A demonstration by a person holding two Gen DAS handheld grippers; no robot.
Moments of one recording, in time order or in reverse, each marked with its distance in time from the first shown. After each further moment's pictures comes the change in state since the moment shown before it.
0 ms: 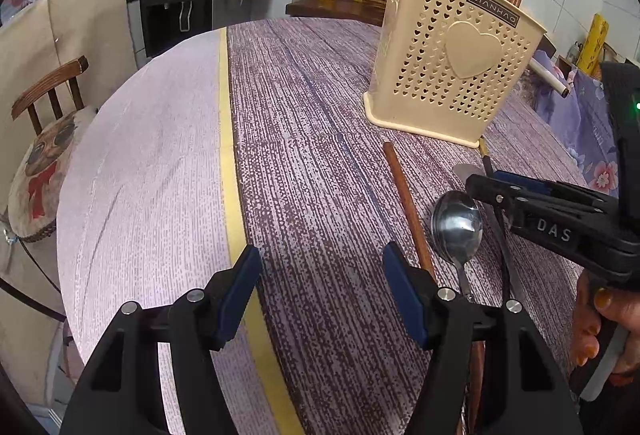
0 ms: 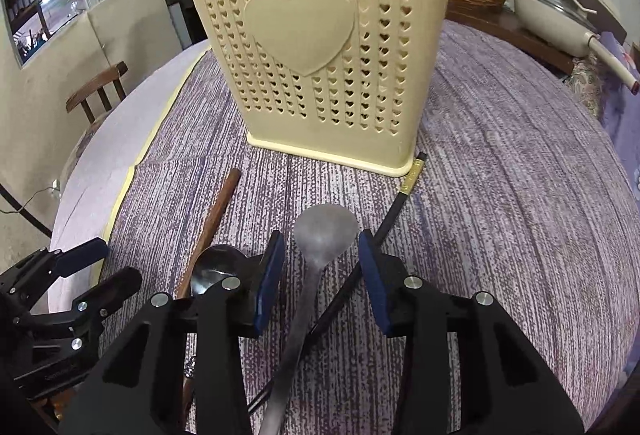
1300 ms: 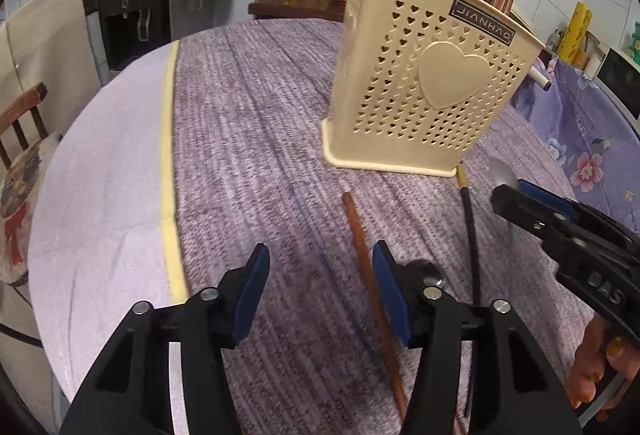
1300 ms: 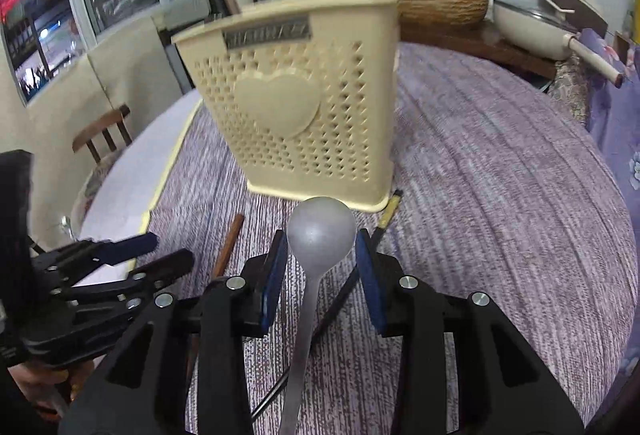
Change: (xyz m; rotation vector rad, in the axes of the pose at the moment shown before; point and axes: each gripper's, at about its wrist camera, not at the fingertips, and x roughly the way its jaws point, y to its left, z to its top) left arm 0.026 -0.023 0.050 0.063 0.052 -0.098; right arm -0.052 -0.021 0.004 0.111 -0.155 0.032
